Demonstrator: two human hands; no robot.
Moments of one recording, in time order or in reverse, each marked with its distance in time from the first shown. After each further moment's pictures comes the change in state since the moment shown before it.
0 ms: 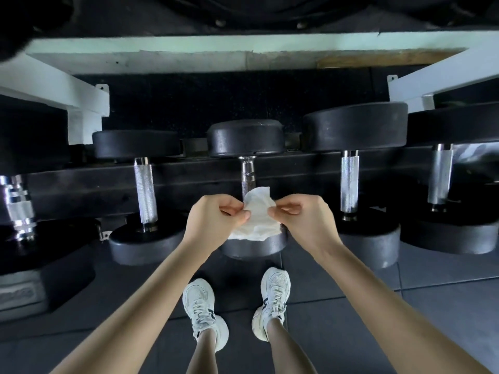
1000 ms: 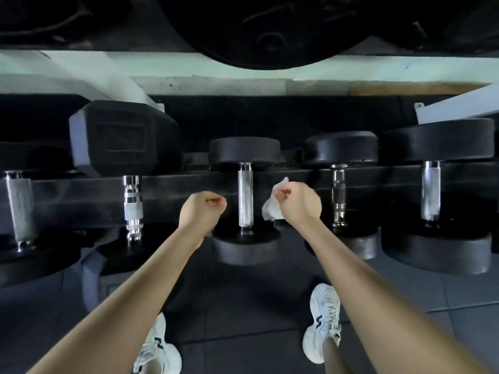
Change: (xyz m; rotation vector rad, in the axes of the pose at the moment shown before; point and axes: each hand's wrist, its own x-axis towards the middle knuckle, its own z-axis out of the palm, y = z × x) left_hand 0.042 -0.138 -0.175 -0.089 0.105 -0.124; right_hand 0.036 -0.098 0.192 -0.418 0.164 -0.014
